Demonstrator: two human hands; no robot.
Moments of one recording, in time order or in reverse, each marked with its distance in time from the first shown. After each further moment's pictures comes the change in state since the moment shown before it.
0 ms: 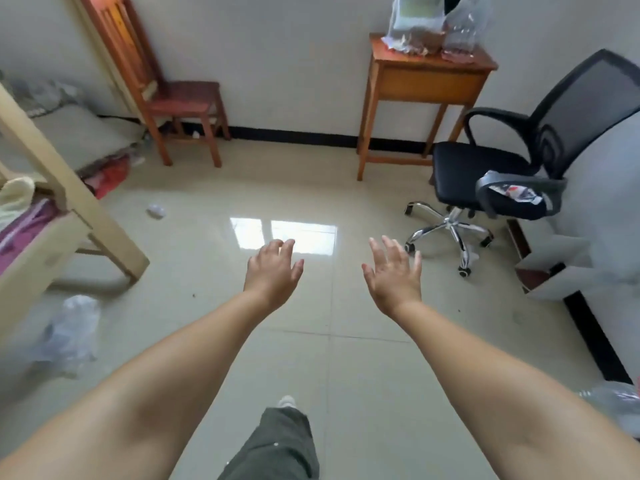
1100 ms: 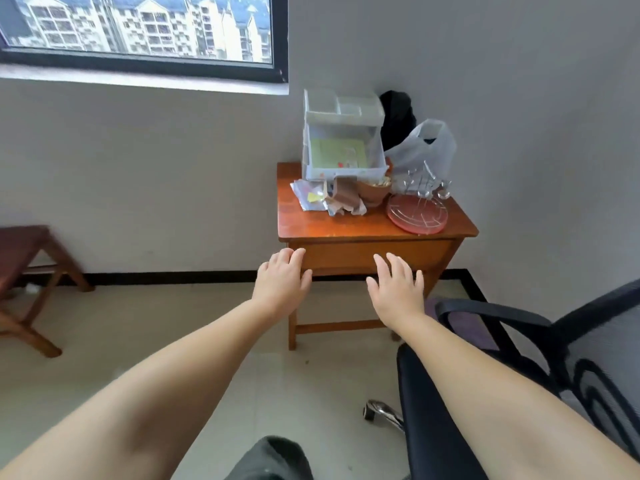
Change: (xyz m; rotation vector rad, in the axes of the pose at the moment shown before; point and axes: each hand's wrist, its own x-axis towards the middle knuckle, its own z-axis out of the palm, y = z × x) left_hand 1.003 0.275 0.004 -0.020 0.085 0.259; right_hand 0.945 0.311 -0.120 -0.028 0.123 0.172
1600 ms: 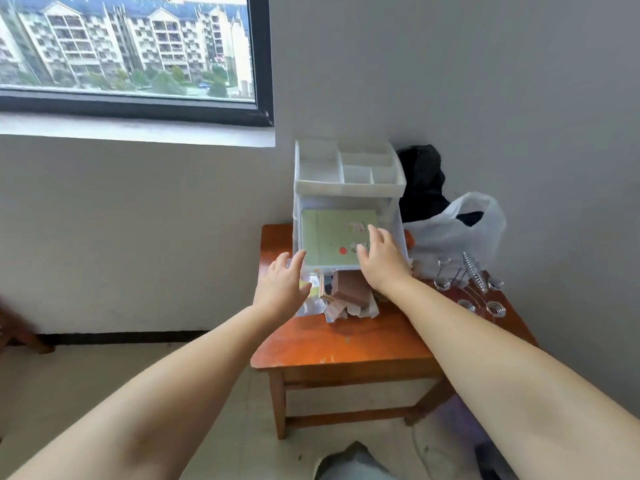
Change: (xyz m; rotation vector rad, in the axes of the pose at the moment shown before) left_hand 0.316 -0.030 0.018 -0.038 -0.038 -0.074; right_hand 0.370 -0.024 -0.030 0.285 -0.041 -0.023
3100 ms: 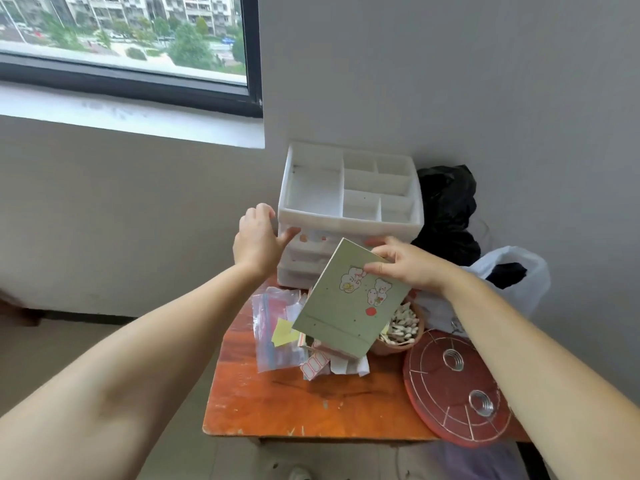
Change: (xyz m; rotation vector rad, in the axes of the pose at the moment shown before) left_hand 0.166 -0.006 -0.021 -0.319 0.304 -0.310; right_hand 0.125 0.040 -0.063 0.233 -0.614 -0.226
